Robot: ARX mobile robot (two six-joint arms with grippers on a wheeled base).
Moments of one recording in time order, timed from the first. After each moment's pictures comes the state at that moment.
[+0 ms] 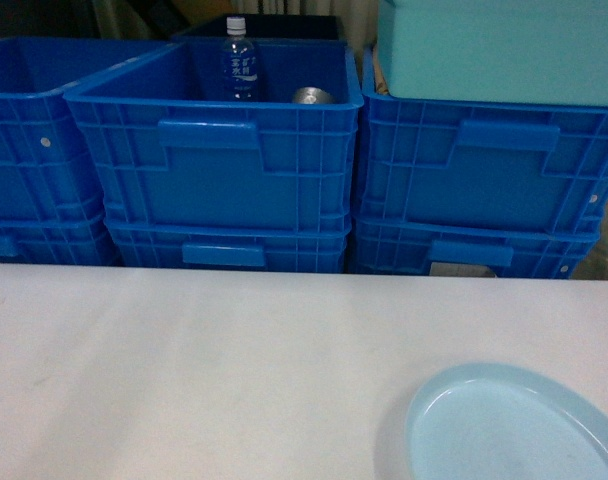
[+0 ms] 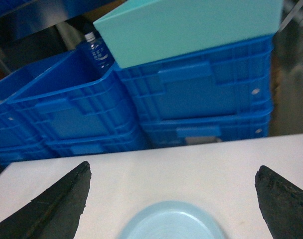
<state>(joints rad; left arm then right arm) 0.00 0.01 0.01 0.00 0.00 0.00 -0.18 0.73 0.24 0.35 -0.42 0.29</state>
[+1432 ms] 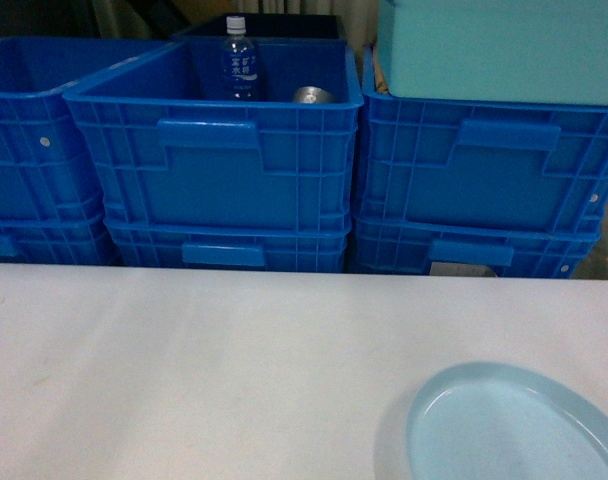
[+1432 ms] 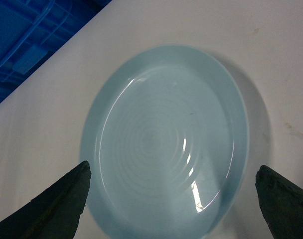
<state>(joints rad) 0.00 0.01 0.01 0.00 0.00 0.00 -0.06 1.59 0.11 0.84 -0.35 0.56</state>
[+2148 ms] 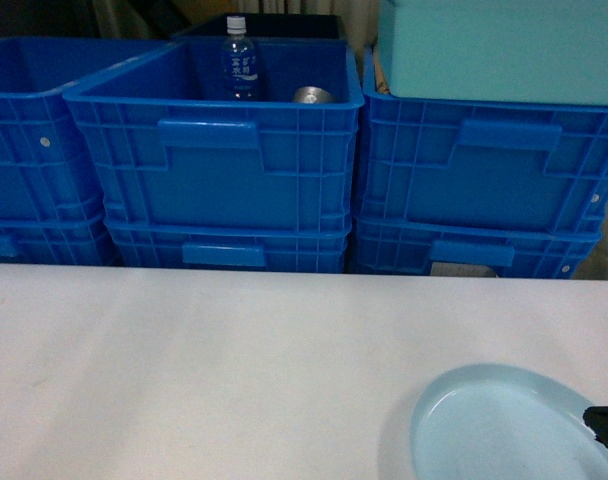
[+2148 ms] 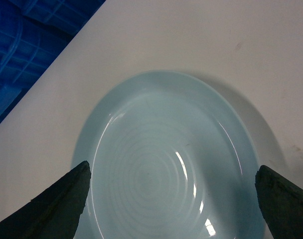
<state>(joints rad) 0.00 0.01 0.01 0.00 0.00 0.00 0.07 1.70 0.21 0.85 -0.12 0.76</state>
